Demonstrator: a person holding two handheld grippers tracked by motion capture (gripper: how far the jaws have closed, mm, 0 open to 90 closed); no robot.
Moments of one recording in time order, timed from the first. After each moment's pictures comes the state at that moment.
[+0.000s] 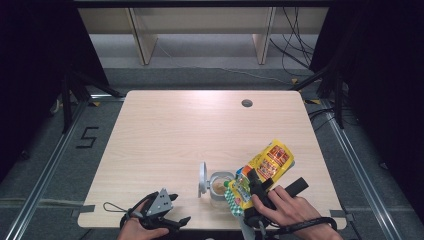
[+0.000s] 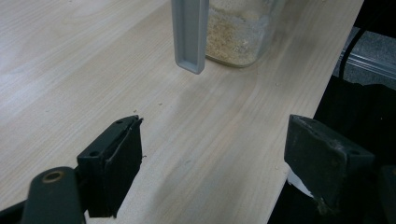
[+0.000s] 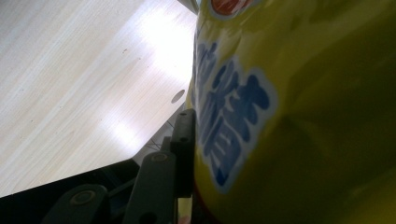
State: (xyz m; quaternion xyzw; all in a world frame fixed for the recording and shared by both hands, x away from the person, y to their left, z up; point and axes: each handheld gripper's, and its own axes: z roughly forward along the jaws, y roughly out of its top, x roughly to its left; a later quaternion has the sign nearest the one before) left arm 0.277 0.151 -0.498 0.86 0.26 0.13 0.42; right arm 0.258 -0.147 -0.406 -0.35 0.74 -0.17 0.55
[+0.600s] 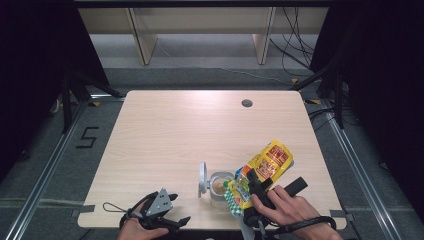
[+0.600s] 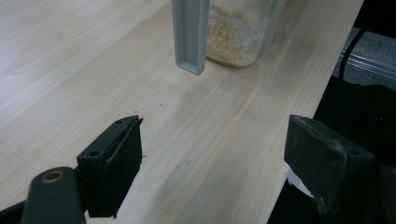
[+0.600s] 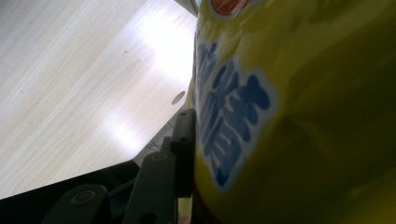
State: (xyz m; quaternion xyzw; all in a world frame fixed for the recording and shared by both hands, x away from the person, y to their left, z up) left arm 0.277 0.151 -0.497 0.86 0.26 0.13 0.41; right arm 0.260 -0.146 -0.406 -0.35 0.75 -0.17 0.54
